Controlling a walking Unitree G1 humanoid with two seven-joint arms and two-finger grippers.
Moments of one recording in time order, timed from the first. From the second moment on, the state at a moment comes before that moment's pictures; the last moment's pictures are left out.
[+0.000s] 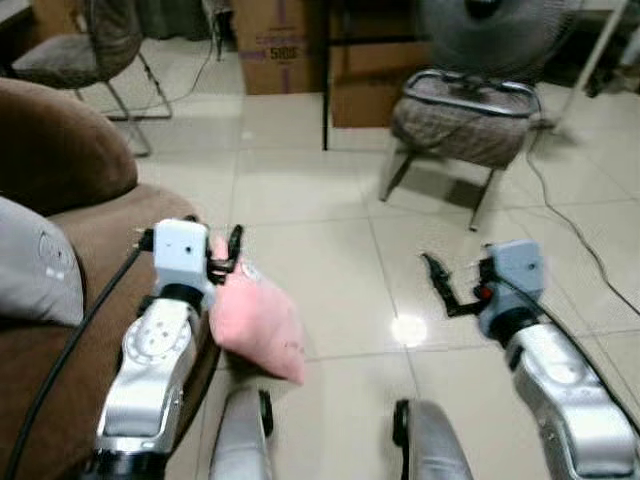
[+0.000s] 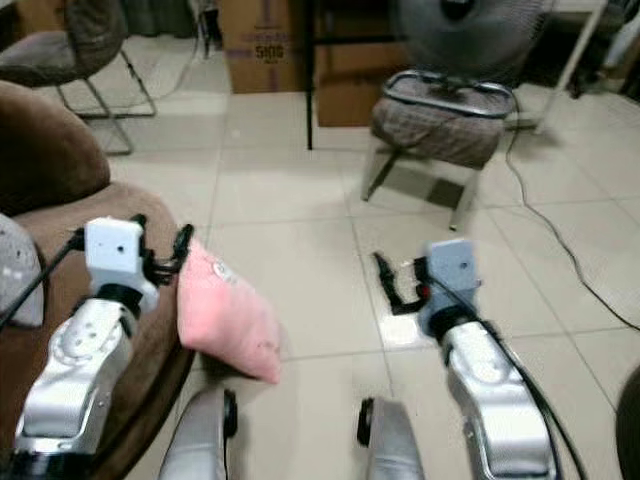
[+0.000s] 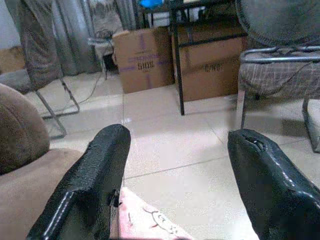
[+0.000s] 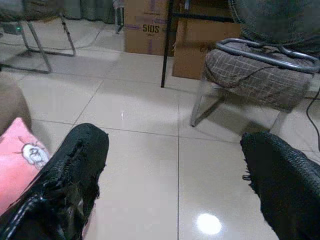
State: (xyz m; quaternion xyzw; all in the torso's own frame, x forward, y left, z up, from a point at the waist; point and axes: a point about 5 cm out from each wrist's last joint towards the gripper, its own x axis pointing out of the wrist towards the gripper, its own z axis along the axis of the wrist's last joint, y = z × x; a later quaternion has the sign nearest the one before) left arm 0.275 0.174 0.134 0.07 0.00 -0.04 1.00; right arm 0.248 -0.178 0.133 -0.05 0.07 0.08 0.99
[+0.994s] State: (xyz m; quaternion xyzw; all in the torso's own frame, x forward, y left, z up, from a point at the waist) left arm 0.278 0.194 0.118 0.08 0.04 0.00 1.00; right arm 0.249 -0.167 0.134 -0.03 0.08 0.12 0.99
